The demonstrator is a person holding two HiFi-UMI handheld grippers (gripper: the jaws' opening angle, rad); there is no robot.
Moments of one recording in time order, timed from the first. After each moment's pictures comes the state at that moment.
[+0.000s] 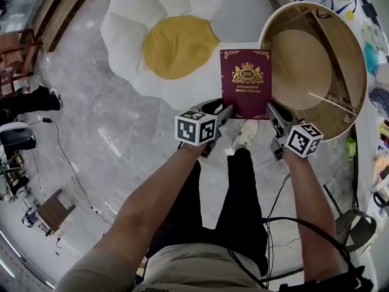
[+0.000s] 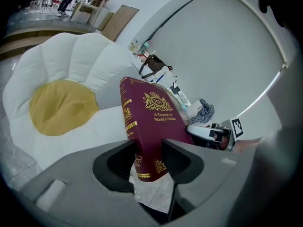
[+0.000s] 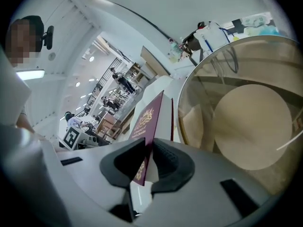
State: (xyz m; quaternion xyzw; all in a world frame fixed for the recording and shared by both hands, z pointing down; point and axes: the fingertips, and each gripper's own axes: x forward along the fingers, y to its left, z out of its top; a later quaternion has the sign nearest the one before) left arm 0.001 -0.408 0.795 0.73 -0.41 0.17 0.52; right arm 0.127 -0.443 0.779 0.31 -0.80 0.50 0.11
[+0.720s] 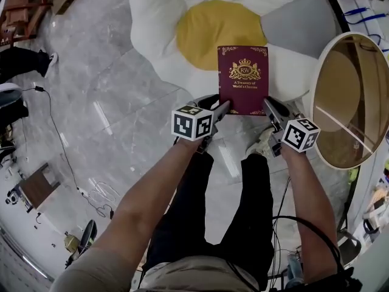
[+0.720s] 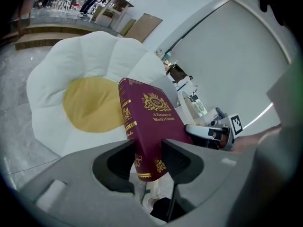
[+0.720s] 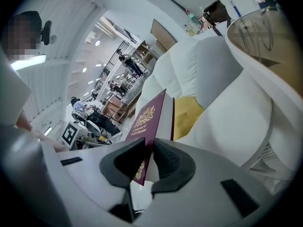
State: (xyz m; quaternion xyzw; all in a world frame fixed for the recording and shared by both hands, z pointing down) left arm -0.191 -0.369 0.882 0.69 -0.47 0.14 0.54; right arm -0.073 -0.426 0.873 0.23 -0.82 0.49 0.18
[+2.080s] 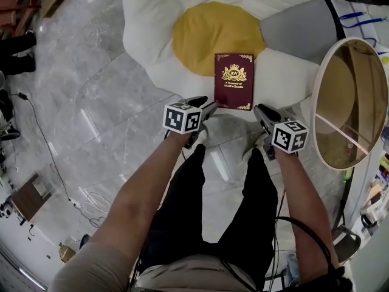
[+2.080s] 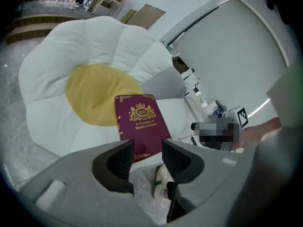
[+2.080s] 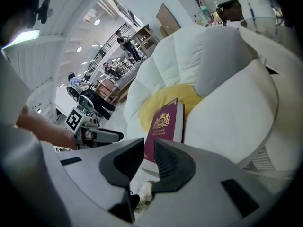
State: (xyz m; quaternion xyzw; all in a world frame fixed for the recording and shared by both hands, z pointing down) left arm -0.230 -0.352 0.956 0.70 -0.42 0.17 0.55; right arm -0.084 -0.398 0.926 0.23 -0.81 0.45 0.28
